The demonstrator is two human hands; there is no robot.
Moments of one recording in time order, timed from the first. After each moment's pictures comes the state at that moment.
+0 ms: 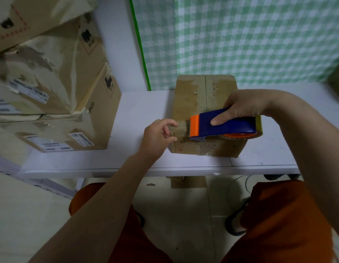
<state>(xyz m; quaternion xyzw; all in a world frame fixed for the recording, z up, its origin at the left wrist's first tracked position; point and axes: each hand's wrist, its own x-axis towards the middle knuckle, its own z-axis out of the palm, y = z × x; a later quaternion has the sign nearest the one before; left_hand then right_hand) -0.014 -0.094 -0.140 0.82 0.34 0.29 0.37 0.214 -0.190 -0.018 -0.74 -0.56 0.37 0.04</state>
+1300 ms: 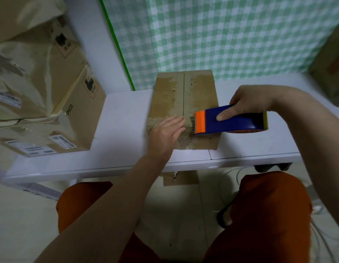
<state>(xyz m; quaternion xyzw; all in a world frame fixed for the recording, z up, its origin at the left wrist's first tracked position) 0.053 -0.139 -0.165 0.90 0.23 0.35 0.14 0.254 -0.257 -0.014 -0.81 -0.50 0.31 0.05</state>
